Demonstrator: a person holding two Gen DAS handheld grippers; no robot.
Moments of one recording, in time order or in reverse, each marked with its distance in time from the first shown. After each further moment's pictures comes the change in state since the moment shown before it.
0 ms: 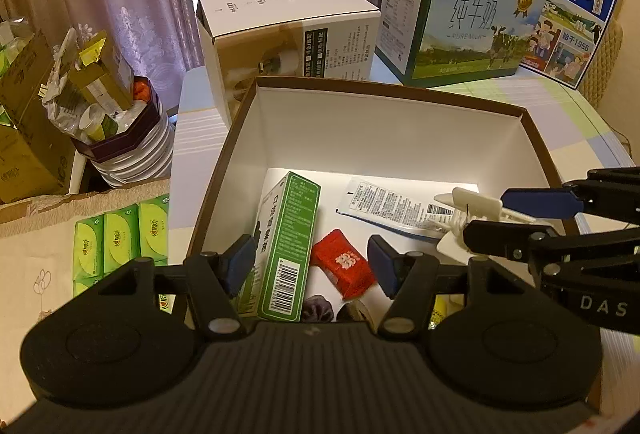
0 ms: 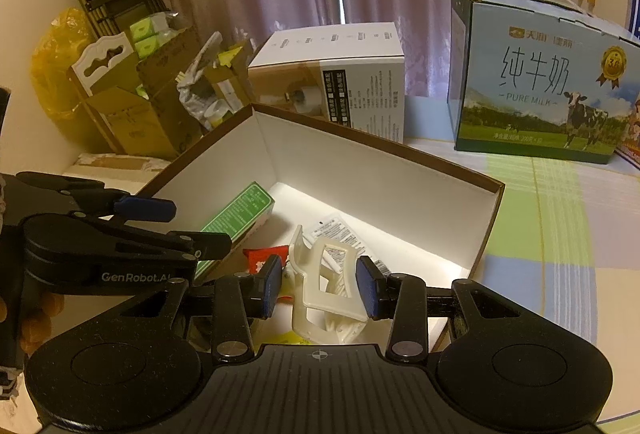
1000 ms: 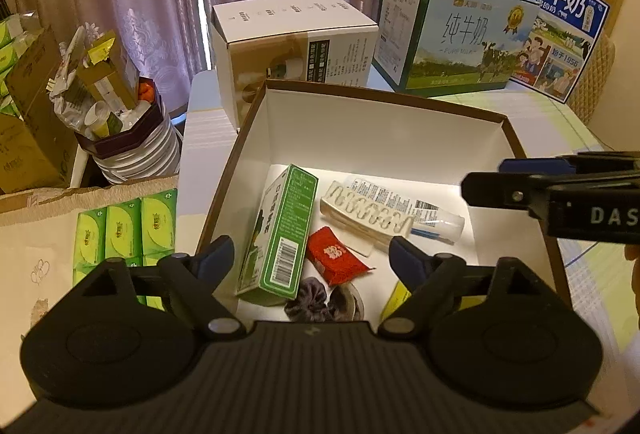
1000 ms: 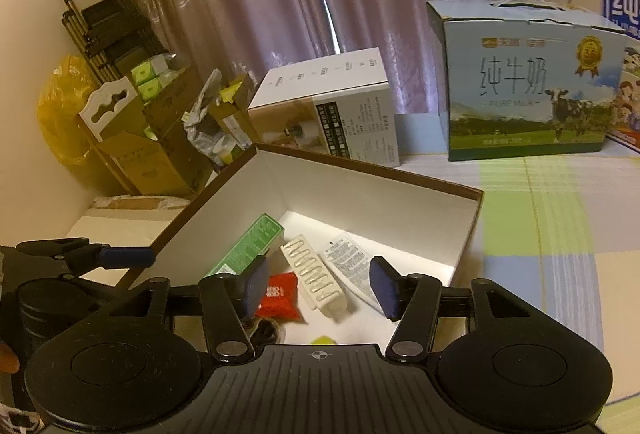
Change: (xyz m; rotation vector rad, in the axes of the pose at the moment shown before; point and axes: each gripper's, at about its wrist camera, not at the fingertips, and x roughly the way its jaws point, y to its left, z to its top) left arm -0.032 0.005 -0.017 -0.041 -0.038 -0.018; right arm -0.034 -0.012 0.003 0.104 -0.076 0.053
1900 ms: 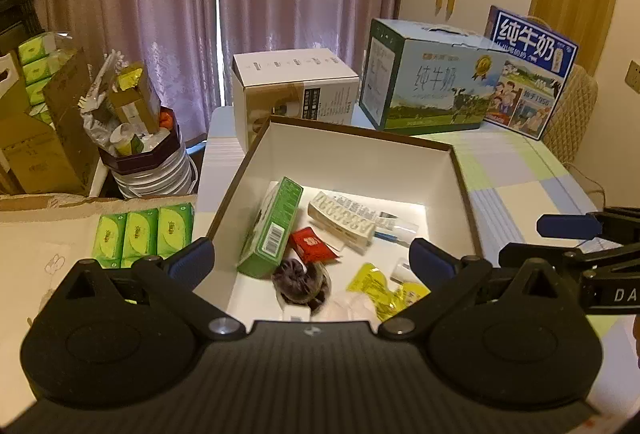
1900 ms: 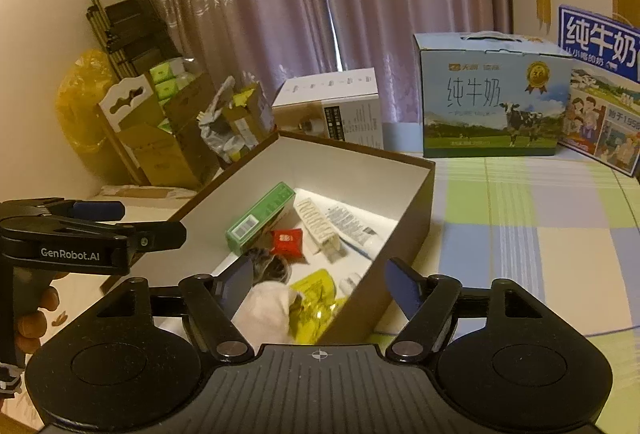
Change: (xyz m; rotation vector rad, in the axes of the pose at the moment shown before) left arm -0.106 -0.028 -0.039 -0.054 -0.149 0.023; right arm -0.117 0.024 -0.060 -0.073 -0.054 -0.023
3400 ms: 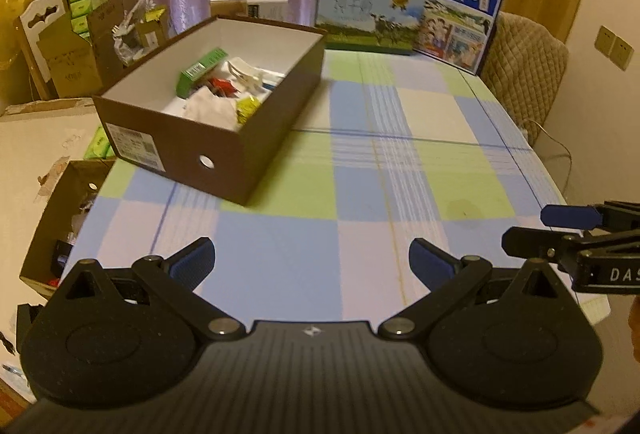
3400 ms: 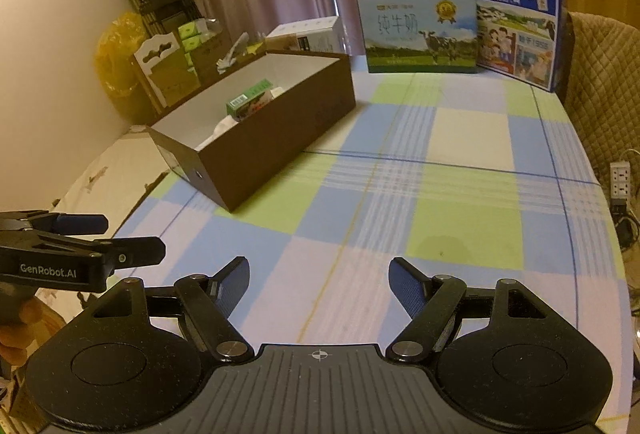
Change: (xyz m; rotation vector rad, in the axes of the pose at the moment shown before) left arm -0.170 -0.233 -0.185 -0.125 0.080 0.091; right arm -0.232 -0.111 -0.180 -0.038 0.095 0.055
